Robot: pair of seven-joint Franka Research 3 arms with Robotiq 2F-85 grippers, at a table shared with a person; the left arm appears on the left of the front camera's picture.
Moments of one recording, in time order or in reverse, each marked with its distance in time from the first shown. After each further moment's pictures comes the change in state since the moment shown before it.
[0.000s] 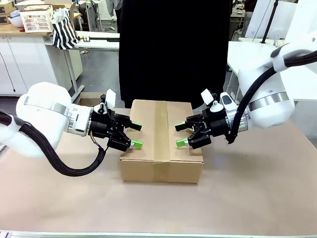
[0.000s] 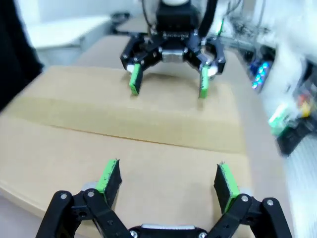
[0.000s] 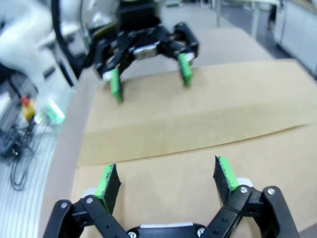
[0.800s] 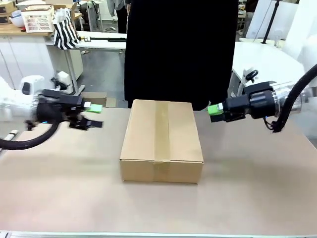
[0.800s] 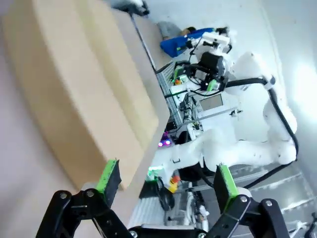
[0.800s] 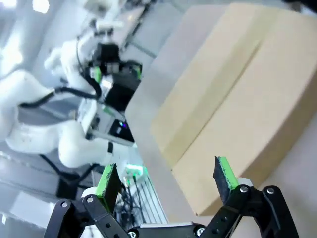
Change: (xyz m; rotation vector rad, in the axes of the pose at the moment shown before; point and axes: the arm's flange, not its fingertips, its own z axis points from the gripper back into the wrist) left arm 0.005 -0.014 0.139 -0.118 -0.155 1.063; right arm 0.043 0.046 0.121 -0.066 -0.083 -0.798
